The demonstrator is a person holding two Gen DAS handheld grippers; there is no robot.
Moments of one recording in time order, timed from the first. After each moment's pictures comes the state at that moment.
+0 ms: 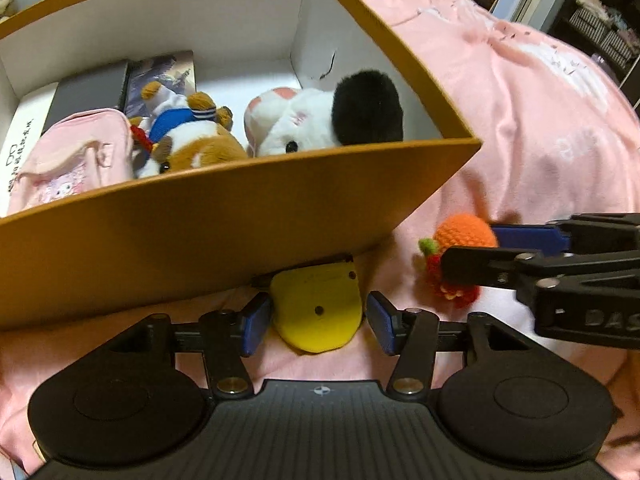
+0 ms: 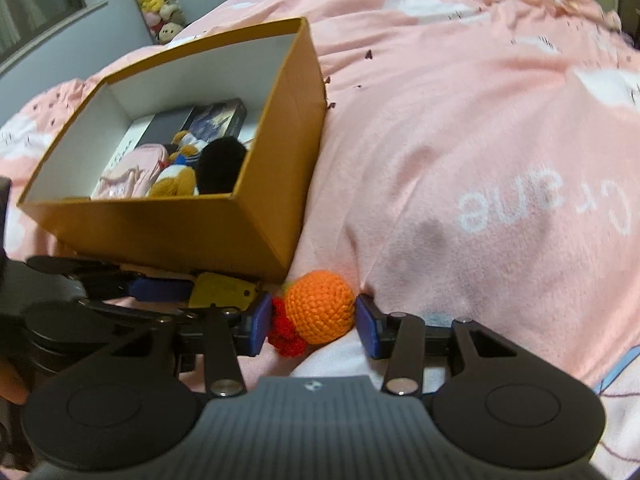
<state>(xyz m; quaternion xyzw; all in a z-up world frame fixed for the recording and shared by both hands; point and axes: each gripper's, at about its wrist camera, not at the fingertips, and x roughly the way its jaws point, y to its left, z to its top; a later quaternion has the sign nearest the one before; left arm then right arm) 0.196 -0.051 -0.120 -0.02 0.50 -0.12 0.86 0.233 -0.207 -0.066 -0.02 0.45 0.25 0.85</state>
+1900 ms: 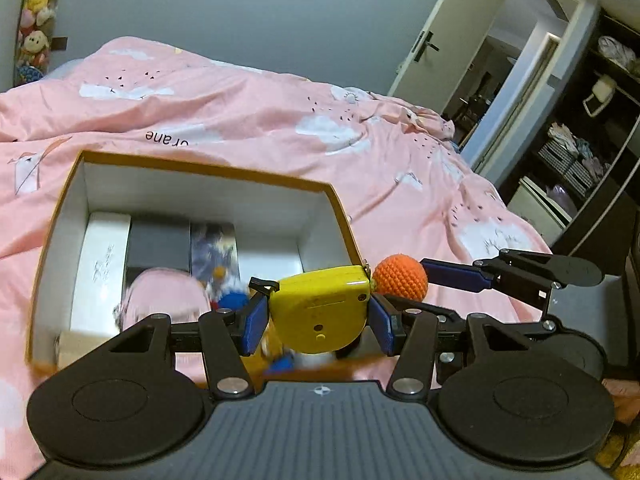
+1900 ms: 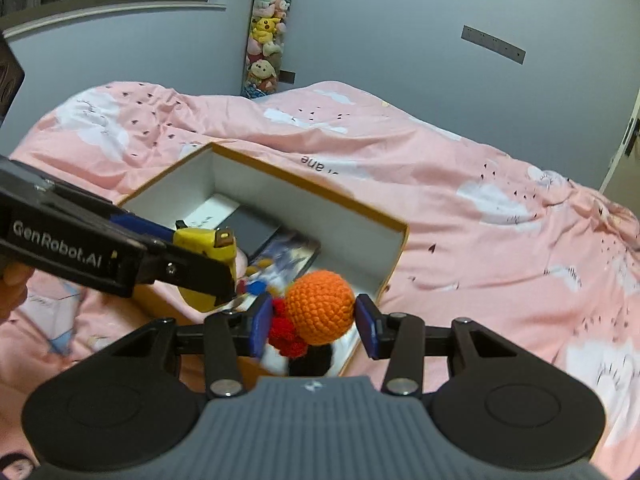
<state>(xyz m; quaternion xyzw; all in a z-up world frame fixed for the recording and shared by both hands) 0.192 0.027 0.018 -0.15 0.36 -0.14 0.91 0.214 -0.139 0.046 -0.20 0.27 0.34 0.88</state>
